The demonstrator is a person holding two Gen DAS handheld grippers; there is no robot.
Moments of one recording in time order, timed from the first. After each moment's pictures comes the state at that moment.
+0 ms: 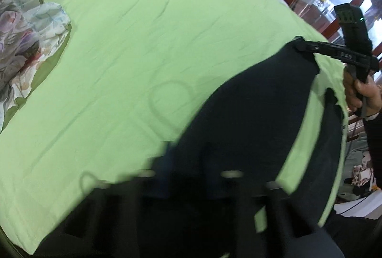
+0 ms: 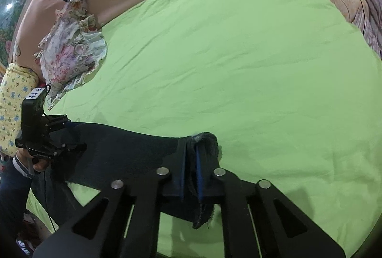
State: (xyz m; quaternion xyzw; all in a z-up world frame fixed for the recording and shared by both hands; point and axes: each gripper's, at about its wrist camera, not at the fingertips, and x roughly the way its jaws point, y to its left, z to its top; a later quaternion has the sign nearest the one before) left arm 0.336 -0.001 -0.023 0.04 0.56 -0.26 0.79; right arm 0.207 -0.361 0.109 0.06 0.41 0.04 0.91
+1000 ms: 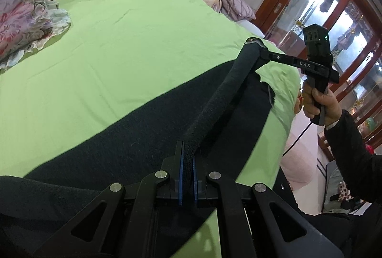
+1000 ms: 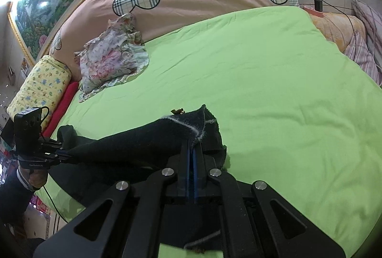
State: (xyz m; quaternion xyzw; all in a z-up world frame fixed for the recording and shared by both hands) left arm 0.138 -0.024 0.030 -0.03 0.48 -0.29 0.83; right arm 0.056 -0.350 0.115 0.04 0.30 0.09 0.95
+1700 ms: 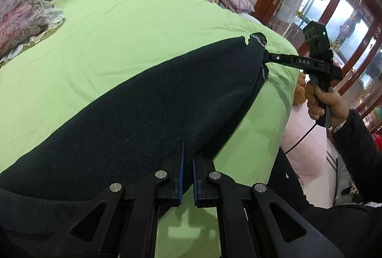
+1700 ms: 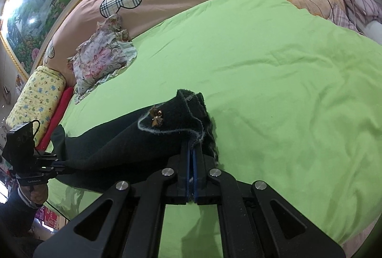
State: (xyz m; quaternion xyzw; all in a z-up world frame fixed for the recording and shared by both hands) left arm 0.104 -0.059 0.012 0.00 0.48 -0.28 0.83; right arm 0.006 -0.370 0.068 0.09 0.30 0.06 0.95
